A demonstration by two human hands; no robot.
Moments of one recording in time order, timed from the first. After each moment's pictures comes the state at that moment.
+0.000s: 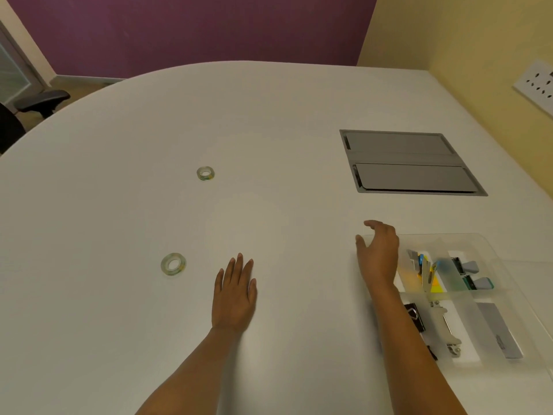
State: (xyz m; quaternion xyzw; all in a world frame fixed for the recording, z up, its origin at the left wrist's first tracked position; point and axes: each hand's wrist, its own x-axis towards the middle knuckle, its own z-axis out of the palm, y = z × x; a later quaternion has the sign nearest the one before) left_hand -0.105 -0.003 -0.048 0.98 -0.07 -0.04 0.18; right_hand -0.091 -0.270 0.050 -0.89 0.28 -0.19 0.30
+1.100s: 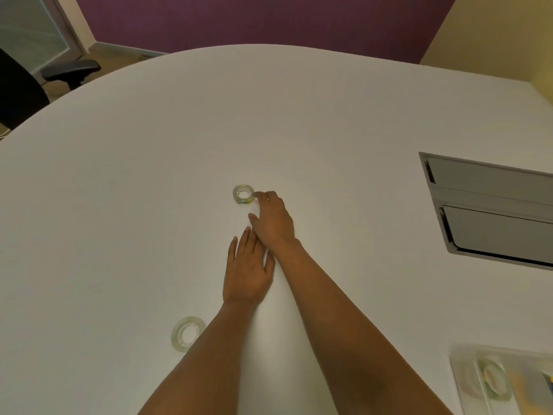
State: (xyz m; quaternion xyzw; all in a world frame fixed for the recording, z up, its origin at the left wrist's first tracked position) left_hand 0.093 0.029 -0.057 0.98 -0.03 0.02 0.20; right_hand 0.175 -0.042 -0.002 -0.96 -0.06 0.03 0.26
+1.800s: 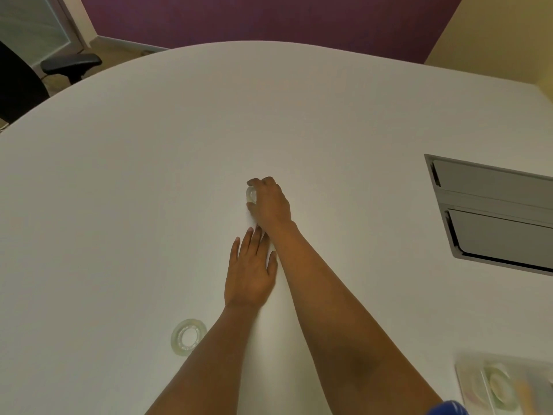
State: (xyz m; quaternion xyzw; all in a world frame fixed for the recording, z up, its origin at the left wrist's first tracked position) left_hand 0.094 0.030 -0.060 0.98 -0.04 0.01 0.18; right_hand 0.205 -0.028 0.009 -0.96 -0.07 0.03 0.26
